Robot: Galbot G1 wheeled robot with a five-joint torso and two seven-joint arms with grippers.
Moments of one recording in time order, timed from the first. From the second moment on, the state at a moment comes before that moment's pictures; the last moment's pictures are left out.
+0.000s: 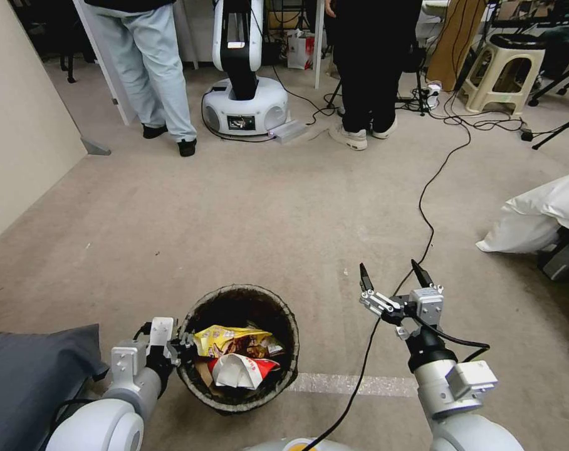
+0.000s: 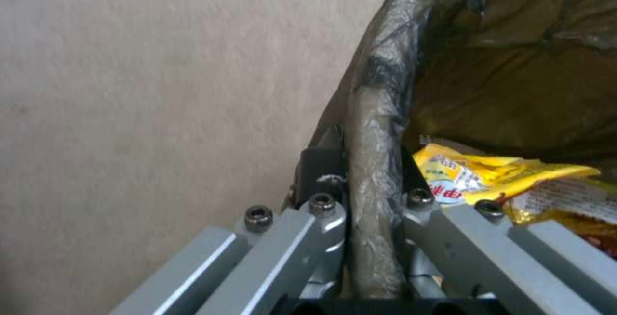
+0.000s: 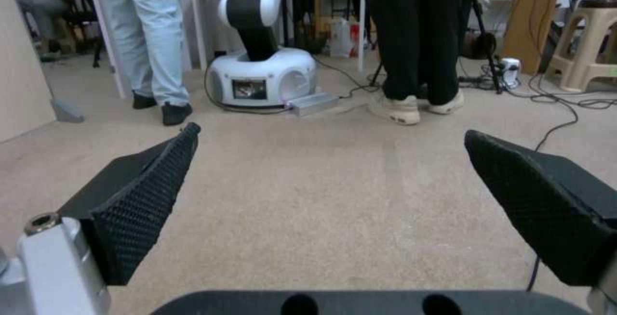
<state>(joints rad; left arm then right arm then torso) 1.72 -1.42 -0.69 -2.26 -0.23 0.70 0.10 -1.74 1.30 0.39 2.32 0.14 -0.01 0.16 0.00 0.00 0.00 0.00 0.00</state>
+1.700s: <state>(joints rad) 1.66 -1.41 -0.69 -2.21 -0.24 0.72 0.10 -1.74 1.31 0.37 2.31 0.14 -0.01 0.16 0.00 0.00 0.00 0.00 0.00</state>
